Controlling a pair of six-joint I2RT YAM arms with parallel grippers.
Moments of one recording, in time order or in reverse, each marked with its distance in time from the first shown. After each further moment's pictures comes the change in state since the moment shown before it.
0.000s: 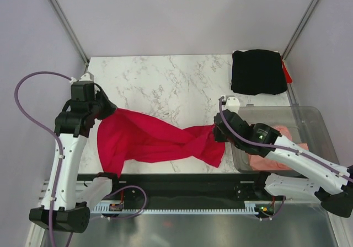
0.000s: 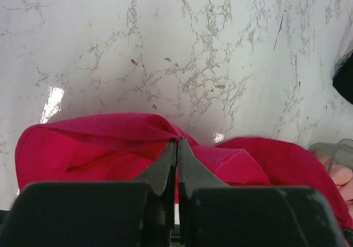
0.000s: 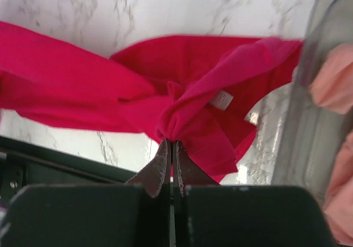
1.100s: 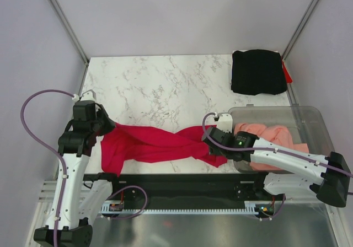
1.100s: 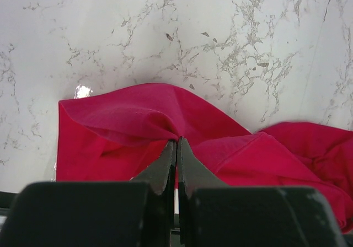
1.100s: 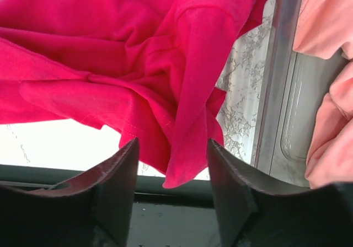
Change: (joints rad) left arm 0.033 -0.221 -0.257 0.021 -0.025 0.111; right arm 0.095 0.106 -0.221 -0.011 0.046 0.154
